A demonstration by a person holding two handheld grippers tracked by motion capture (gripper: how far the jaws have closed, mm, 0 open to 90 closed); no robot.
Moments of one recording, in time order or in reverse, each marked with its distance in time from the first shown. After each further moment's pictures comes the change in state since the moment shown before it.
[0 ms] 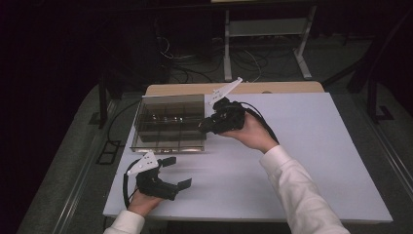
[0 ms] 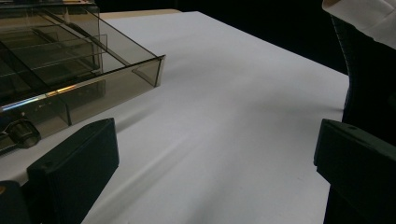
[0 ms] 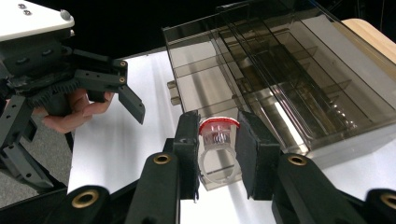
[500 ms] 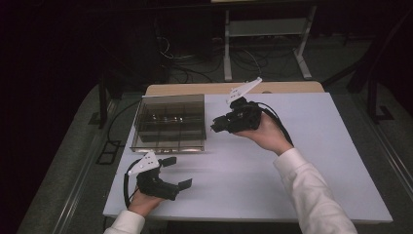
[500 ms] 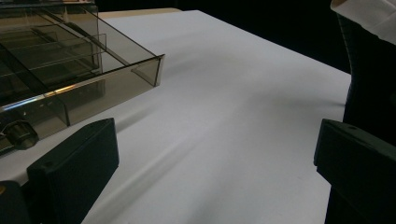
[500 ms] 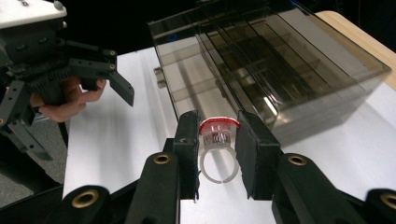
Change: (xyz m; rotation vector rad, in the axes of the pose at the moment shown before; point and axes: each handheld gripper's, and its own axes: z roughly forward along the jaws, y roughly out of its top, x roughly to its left) left arm 0.000 0.000 0.001 0.005 0.004 0.006; right arm -0.008 -0.024 -0.029 -0.029 -0.038 0.044
